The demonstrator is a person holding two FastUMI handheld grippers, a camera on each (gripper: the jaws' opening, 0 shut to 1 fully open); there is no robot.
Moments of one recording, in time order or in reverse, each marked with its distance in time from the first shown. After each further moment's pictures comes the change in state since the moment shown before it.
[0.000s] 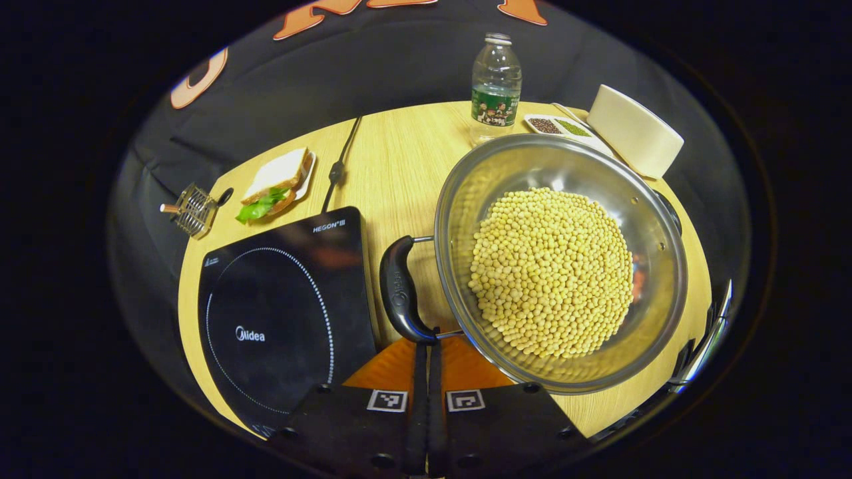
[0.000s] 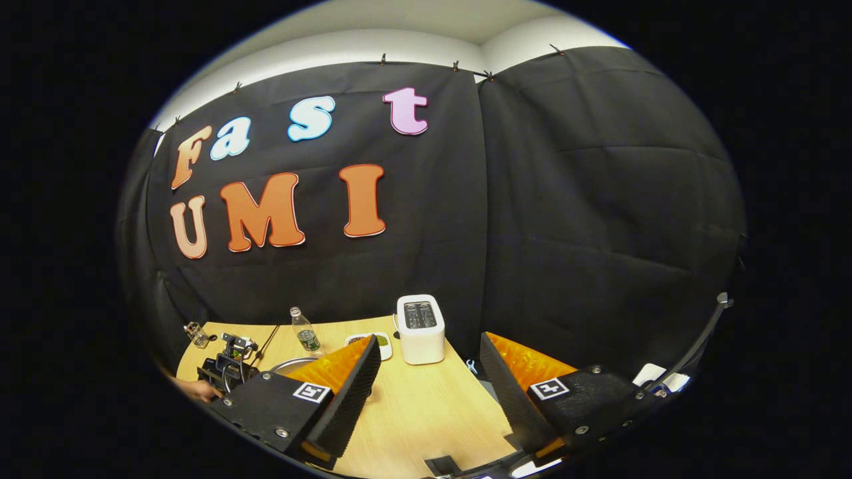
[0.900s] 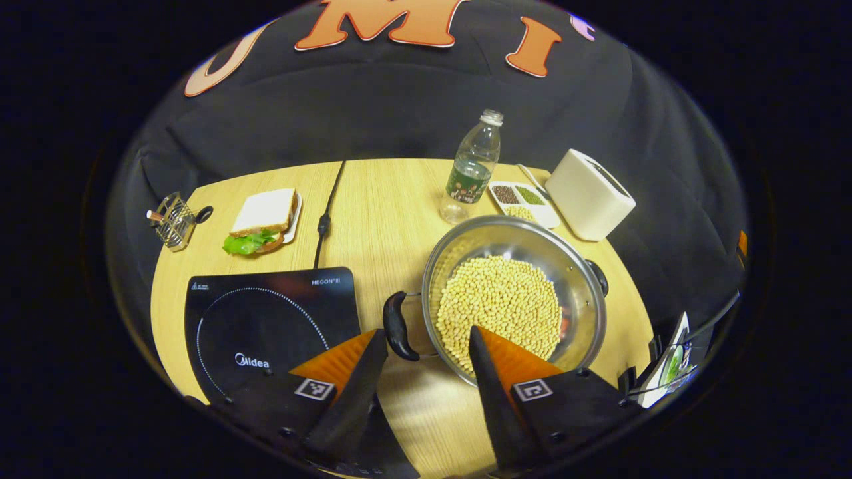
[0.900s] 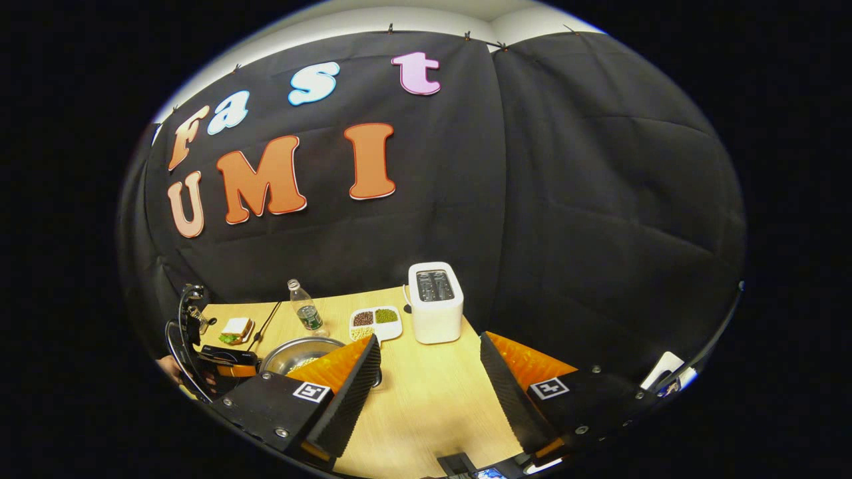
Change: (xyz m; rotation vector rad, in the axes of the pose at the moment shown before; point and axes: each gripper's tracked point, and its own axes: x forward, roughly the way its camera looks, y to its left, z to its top) left arm -0.055 -0.002 0.065 -0.105 -0.202 -0.206; right arm 0.062 0.041 -0.055 -0.007 0.158 0.065
